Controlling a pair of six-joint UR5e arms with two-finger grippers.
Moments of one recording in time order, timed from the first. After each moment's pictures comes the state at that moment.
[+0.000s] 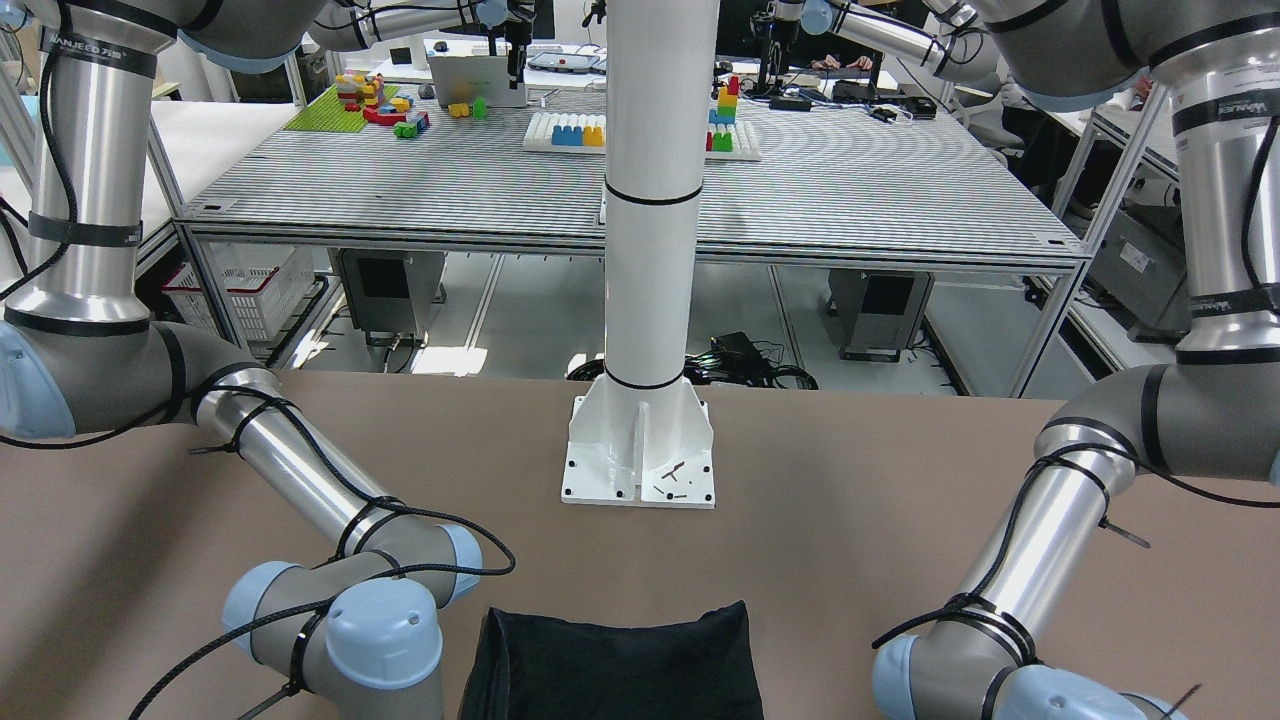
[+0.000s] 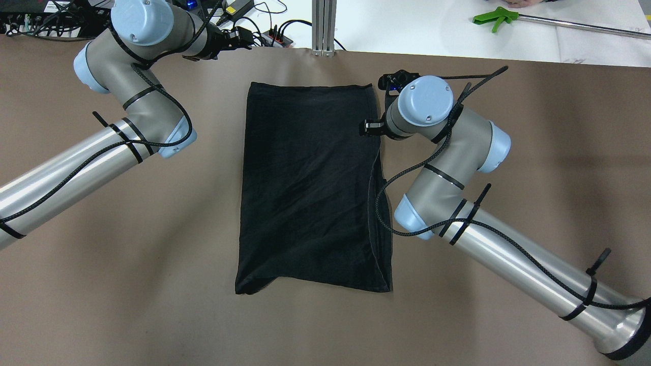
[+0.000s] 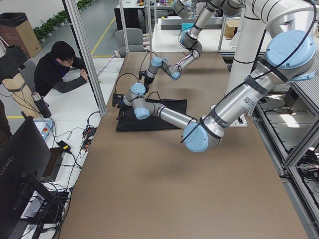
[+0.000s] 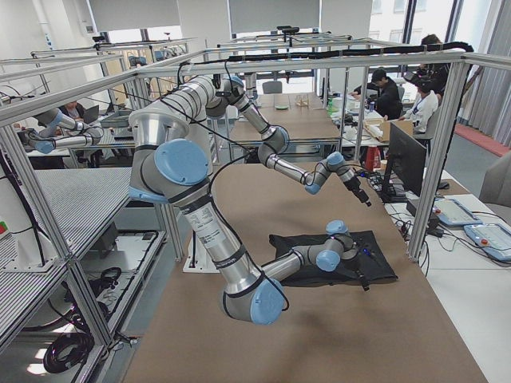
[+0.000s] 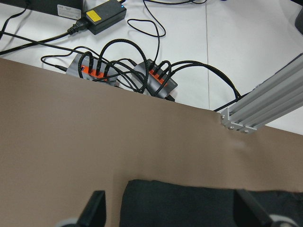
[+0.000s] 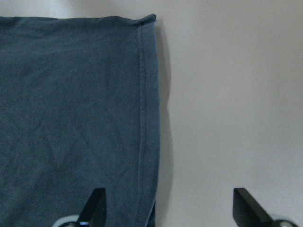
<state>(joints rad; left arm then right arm) -0.97 -2.43 -1.09 -2.34 -1.78 -1.26 0.78 -0.82 1.33 -1.20 1.72 0.97</state>
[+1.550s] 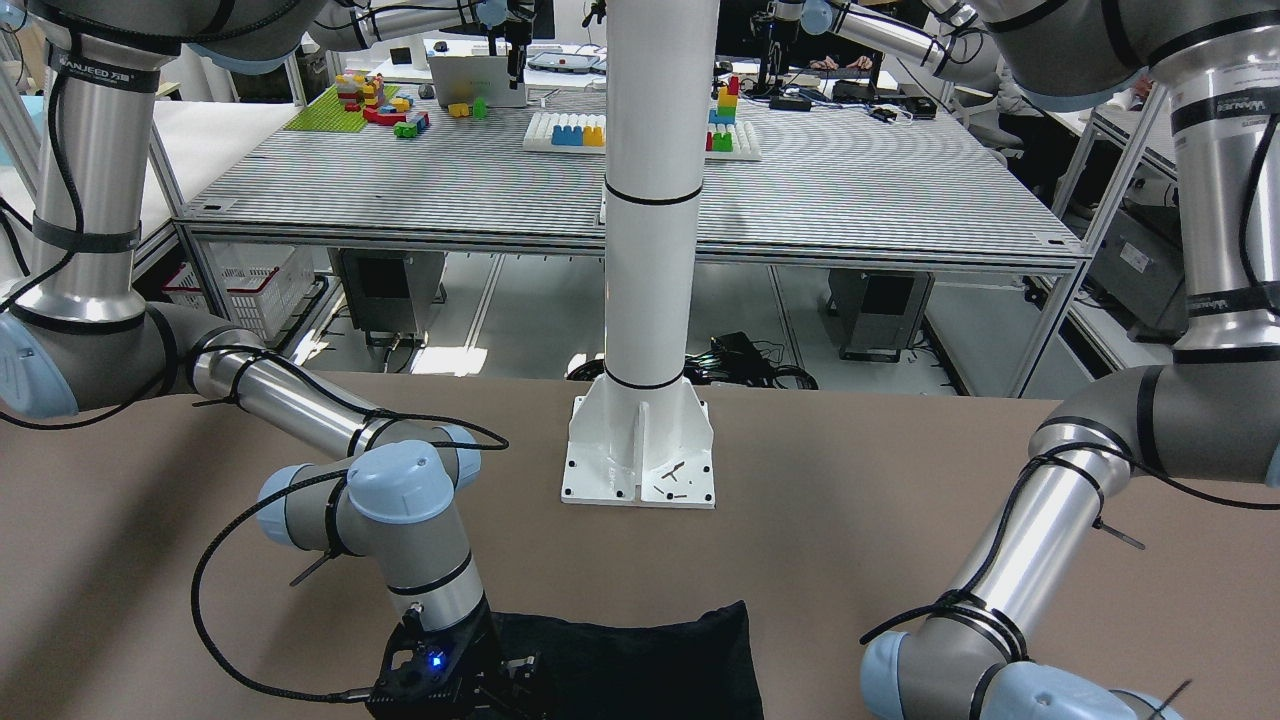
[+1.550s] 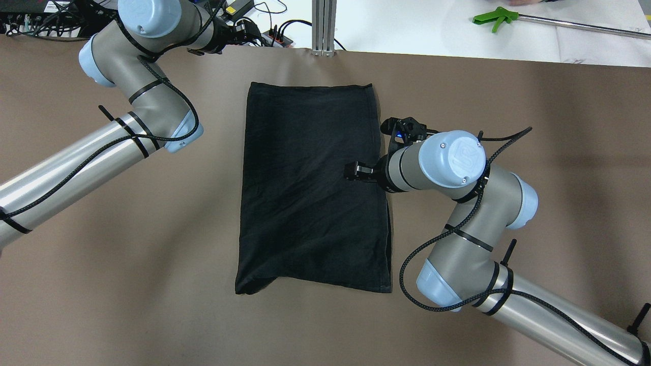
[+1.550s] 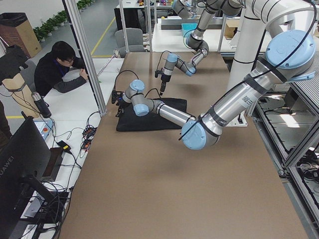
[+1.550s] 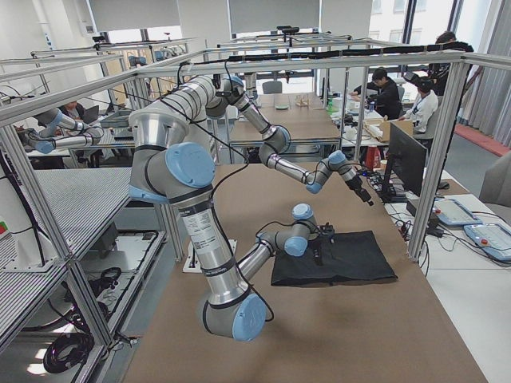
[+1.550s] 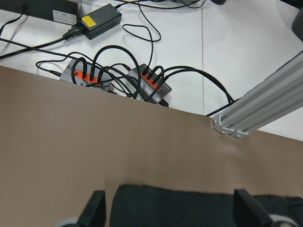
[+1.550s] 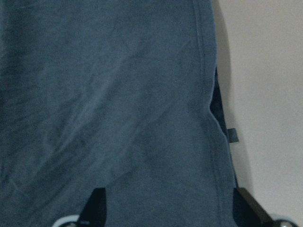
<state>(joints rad) -0.97 -2.47 -1.09 -2.31 -1.78 -1.26 0.67 -1.01 1.68 -1.17 1.80 1.27</state>
